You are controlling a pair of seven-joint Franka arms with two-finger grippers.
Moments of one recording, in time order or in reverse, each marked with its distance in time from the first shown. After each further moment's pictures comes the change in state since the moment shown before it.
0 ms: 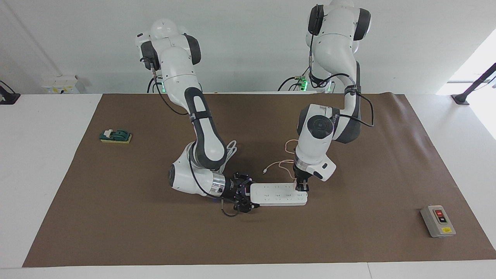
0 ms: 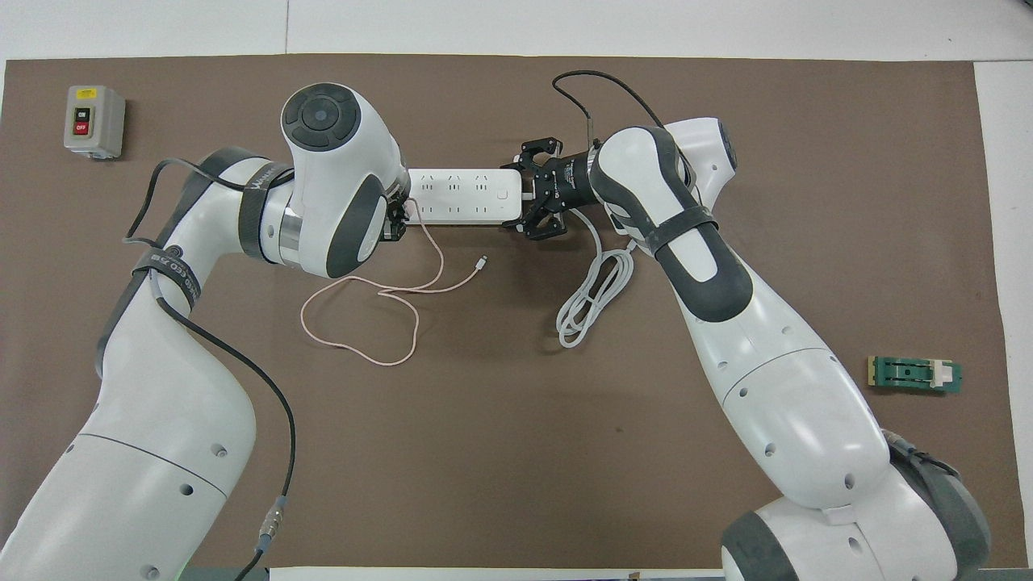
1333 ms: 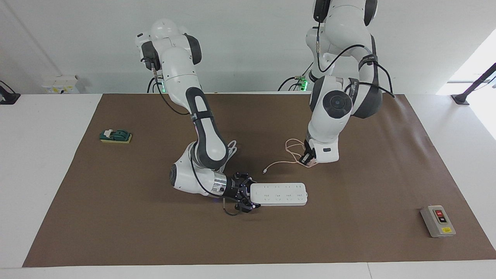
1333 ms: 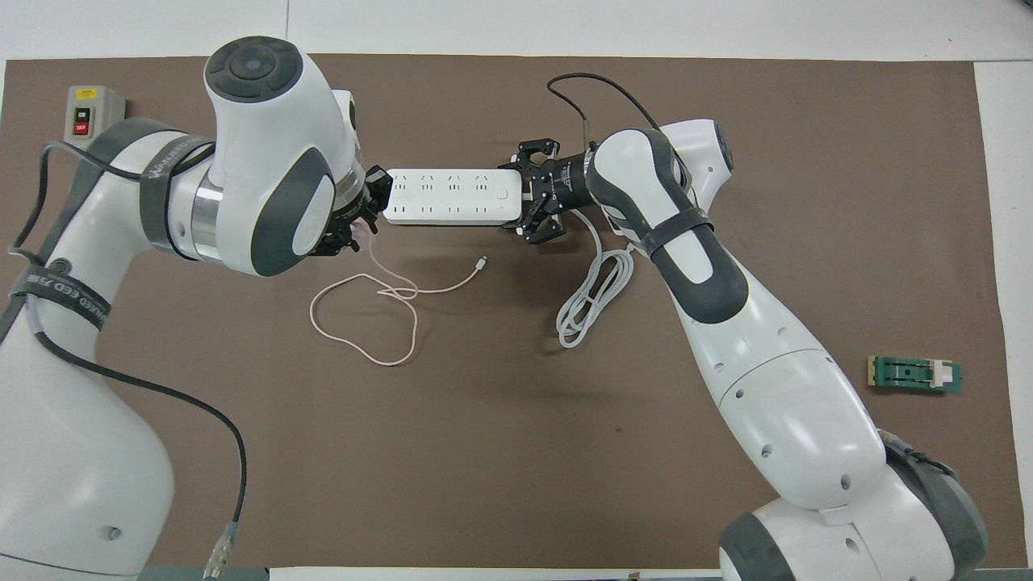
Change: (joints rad) left arm 0.022 -0.181 0.025 0.008 -0.002 -0.400 0.899; right arm 0.007 0.002 0.001 0.000 0.001 0.006 -0.034
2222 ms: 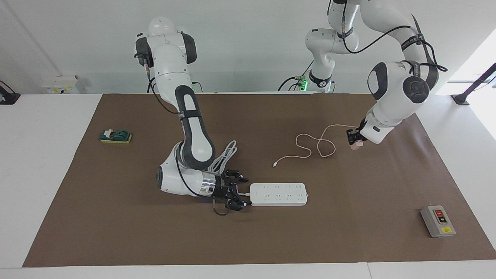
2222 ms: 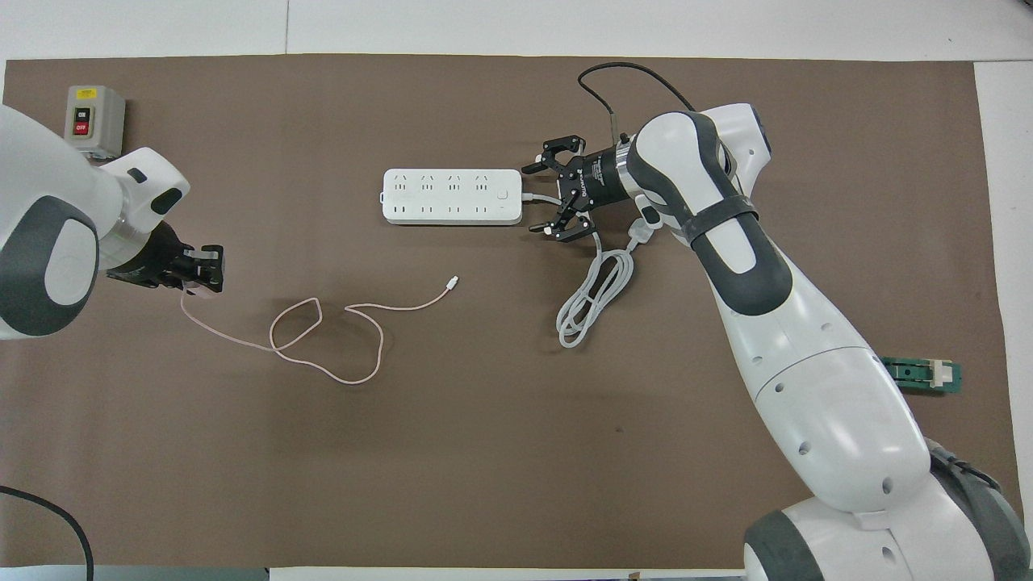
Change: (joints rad) left arm 0.317 -0.272 0.011 -0.421 0.022 0.144 0.999; right arm -0.046 -0.072 -0.054 -0.058 -0.048 -0.158 0.000
